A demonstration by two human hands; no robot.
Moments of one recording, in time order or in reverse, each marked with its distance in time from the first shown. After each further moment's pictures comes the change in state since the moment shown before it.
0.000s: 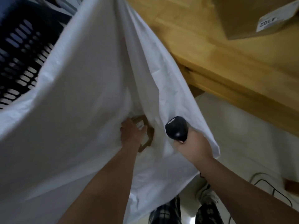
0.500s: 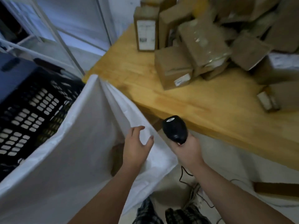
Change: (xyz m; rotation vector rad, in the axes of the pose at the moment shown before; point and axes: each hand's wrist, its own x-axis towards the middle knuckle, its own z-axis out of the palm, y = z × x) left_hand -0.199 0.109 -0.101 -0.255 0.048 0.602; right_hand -0.082 -0.007 -0.146 0.371 0.338 -0.024
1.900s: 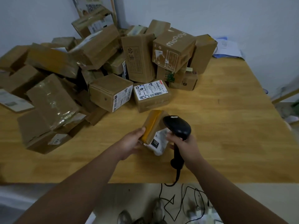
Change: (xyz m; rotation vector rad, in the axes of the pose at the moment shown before) left_hand 0.068 0.334 0.250 -0.279 -0.872 -0.301; right_hand 0.098 0.158 -0.347 0.759 0.214 0.275
